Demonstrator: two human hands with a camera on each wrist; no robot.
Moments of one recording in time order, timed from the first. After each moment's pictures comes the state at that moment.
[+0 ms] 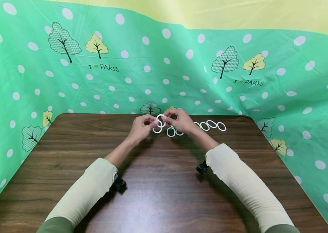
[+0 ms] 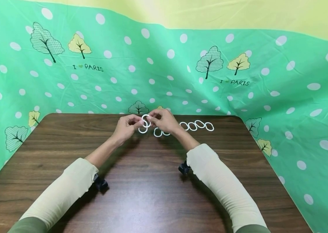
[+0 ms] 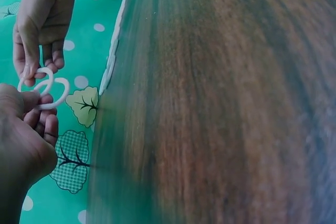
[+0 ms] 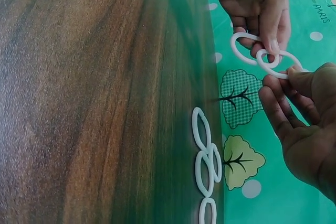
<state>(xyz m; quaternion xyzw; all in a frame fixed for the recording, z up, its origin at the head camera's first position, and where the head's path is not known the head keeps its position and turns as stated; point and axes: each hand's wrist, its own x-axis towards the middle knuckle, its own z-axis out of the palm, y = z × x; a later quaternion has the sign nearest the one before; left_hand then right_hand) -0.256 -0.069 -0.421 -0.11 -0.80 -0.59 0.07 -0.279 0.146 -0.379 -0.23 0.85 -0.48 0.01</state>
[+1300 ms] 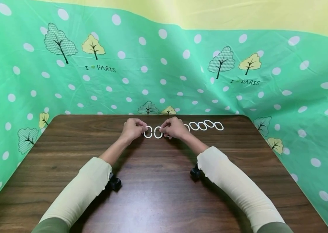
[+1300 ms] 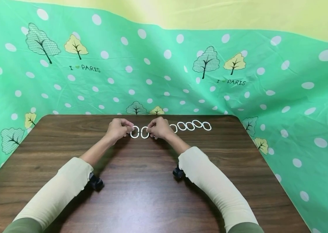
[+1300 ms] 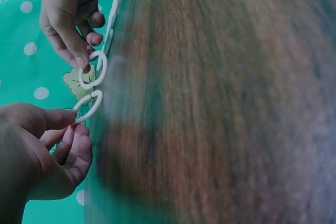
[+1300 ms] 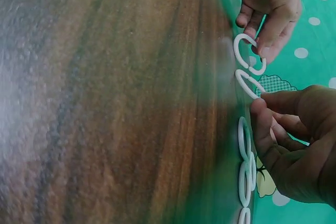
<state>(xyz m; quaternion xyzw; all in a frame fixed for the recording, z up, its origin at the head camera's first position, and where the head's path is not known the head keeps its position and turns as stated) -0.262 -0.095 -0.425 -0.01 -0.85 -0.52 0.00 -0.276 0.138 -0.409 -0.10 0.90 -0.42 0.09</state>
